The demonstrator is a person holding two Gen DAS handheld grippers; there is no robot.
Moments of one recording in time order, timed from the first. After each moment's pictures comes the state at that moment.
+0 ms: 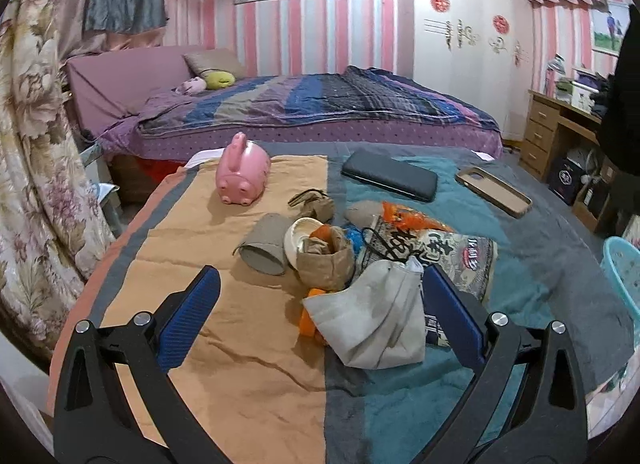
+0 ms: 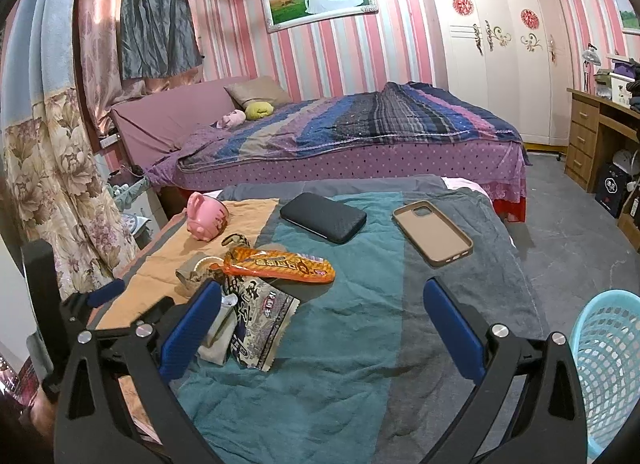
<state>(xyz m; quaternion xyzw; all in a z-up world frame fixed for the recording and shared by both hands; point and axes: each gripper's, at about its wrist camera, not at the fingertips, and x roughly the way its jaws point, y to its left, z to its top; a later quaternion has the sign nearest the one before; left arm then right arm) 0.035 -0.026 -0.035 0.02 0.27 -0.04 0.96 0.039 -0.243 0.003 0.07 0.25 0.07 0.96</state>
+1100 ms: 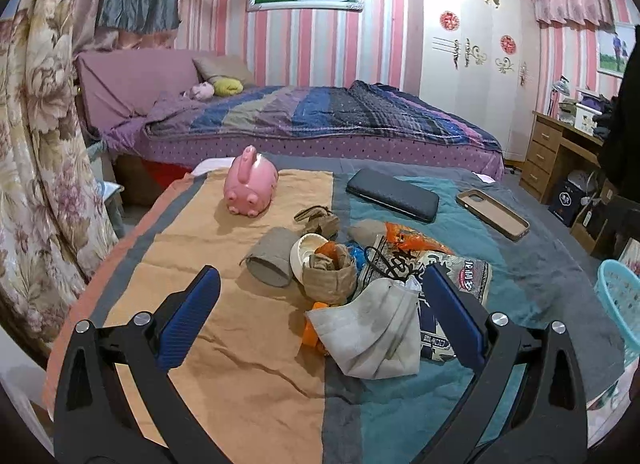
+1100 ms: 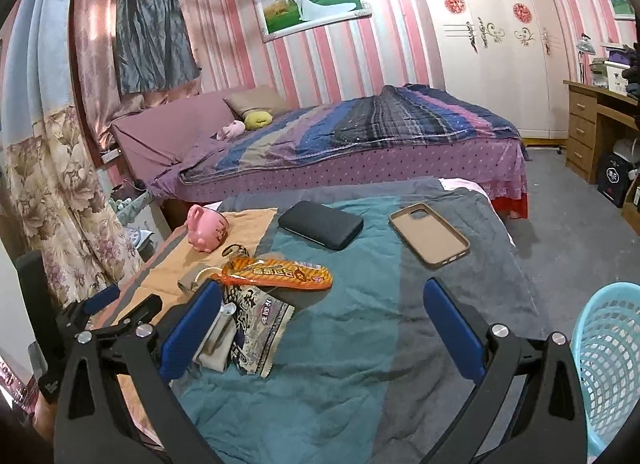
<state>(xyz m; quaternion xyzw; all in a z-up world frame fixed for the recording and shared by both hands) 0.035 -0.014 -0.024 -0.01 0.25 -0.03 0.97 0.038 -0.258 0.002 0.09 0.24 0.07 0.96</state>
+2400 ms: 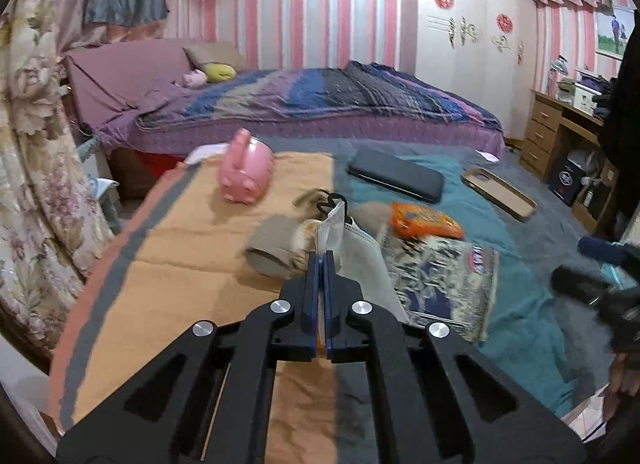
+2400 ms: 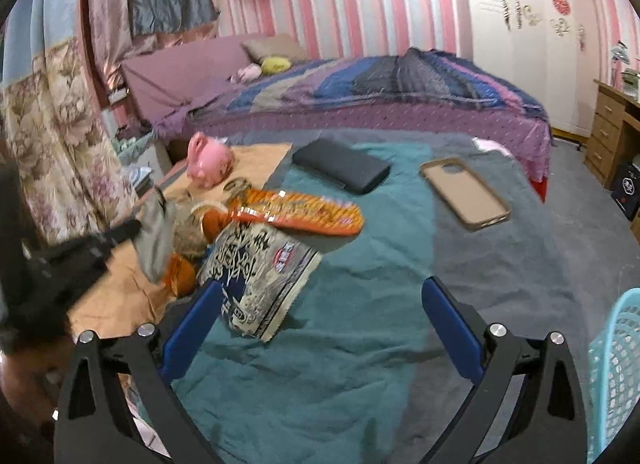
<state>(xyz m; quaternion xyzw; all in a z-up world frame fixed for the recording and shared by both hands) 0.051 -0.012 -0.030 0.01 0.28 -0.03 0.96 0.074 -0.216 -0.050 0.03 0.32 0.10 0.94</state>
